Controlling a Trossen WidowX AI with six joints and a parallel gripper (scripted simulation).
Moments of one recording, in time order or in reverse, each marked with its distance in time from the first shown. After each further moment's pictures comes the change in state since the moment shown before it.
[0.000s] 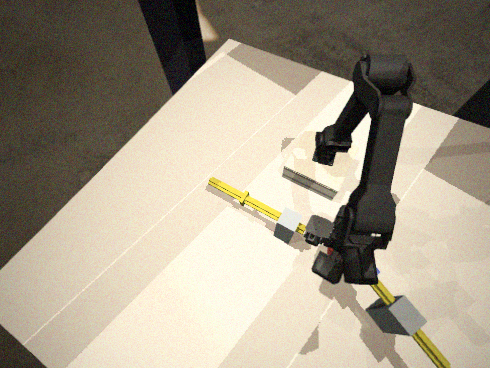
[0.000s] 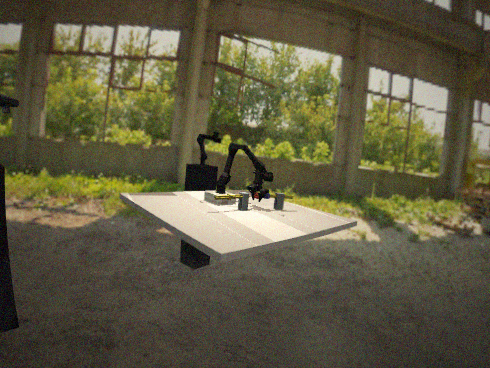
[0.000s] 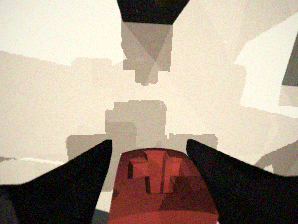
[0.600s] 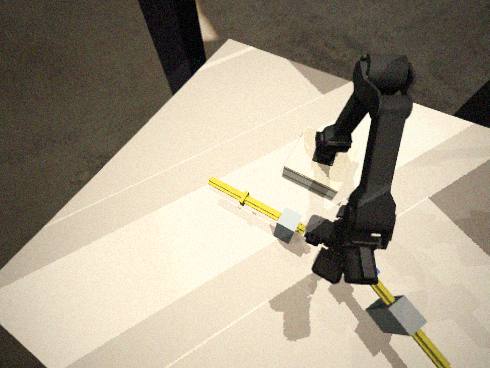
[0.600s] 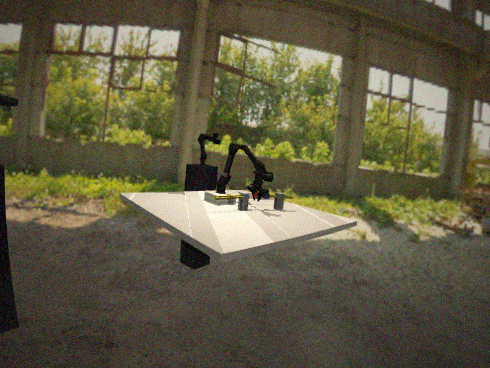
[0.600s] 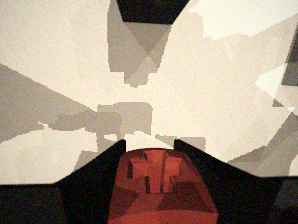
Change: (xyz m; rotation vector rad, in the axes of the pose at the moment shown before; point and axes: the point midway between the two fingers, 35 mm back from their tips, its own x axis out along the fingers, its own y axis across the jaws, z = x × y) arm 0.000 0.000 0.000 0.000 0.000 -0.001
